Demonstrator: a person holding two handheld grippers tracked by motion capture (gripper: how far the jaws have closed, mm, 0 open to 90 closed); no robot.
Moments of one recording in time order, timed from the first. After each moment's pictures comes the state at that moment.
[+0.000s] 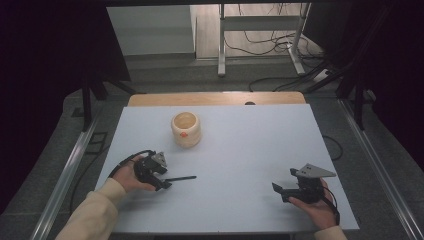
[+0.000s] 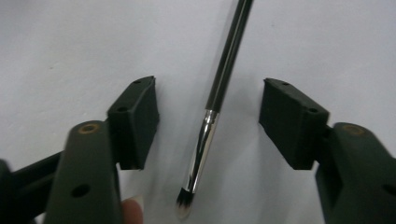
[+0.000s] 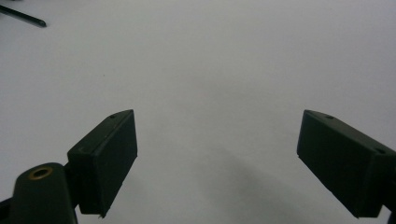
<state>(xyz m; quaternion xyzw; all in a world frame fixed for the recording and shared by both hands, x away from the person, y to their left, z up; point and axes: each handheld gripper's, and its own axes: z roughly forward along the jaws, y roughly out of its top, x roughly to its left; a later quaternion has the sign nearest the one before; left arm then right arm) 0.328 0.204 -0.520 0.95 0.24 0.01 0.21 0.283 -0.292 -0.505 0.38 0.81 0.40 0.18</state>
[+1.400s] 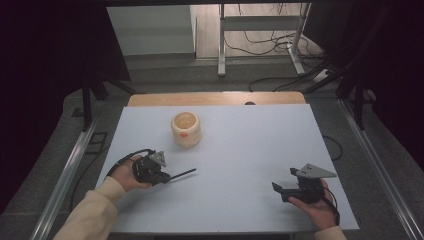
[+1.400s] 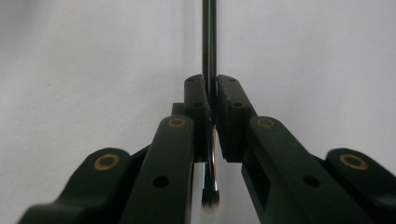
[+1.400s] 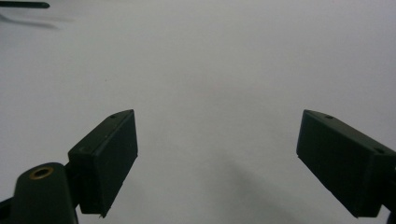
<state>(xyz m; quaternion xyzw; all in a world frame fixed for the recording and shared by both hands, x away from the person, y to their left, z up) 0.321 0.201 -0.501 0.95 0.21 0.01 0.22 0.281 -0.291 -0.502 0.38 0.81 0.41 0.19</state>
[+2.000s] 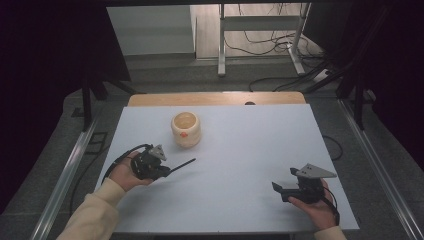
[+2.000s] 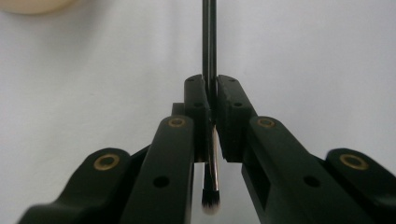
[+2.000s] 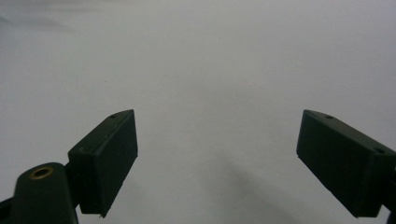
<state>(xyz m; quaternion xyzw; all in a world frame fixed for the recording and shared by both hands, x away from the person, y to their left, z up) 0.315 0.194 -0.473 0.93 0.27 0.05 0.23 0.281 -0.290 -0.502 0.38 0.81 0.41 0.19</state>
